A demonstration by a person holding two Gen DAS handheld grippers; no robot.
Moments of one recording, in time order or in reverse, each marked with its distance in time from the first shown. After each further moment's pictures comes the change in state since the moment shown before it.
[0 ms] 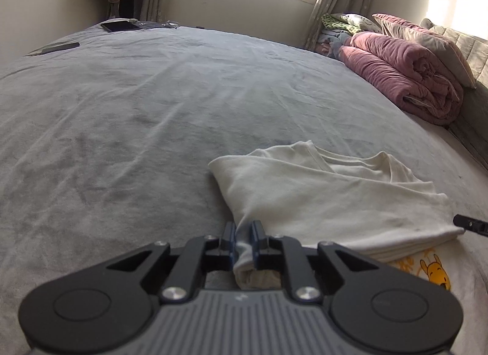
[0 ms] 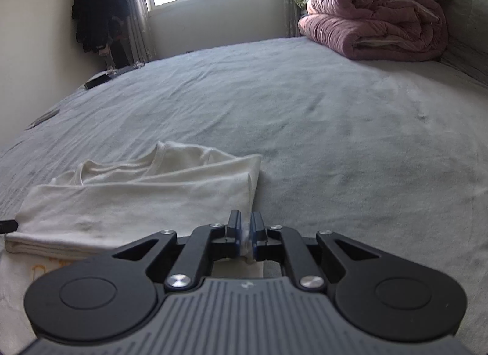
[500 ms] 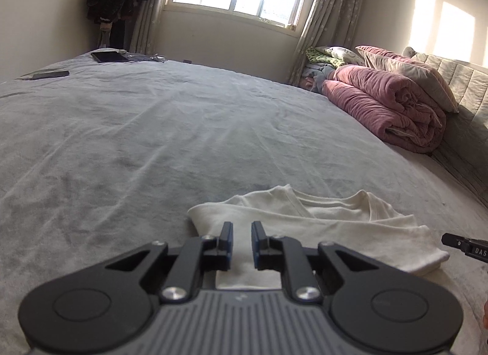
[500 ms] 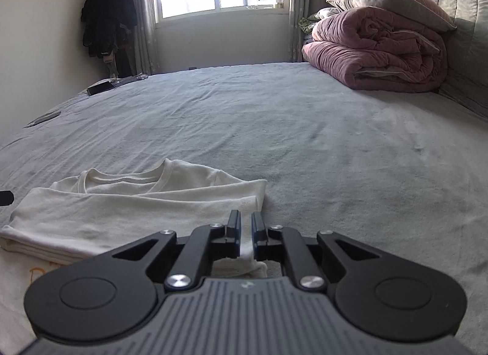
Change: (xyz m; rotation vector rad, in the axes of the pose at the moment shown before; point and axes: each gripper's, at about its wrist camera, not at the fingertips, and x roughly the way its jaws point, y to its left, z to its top) left arm -0.008 -0.009 0.013 0.009 -0.153 -0.075; right arm -0.015 0.019 0.004 -0.075 -0.090 -0.026
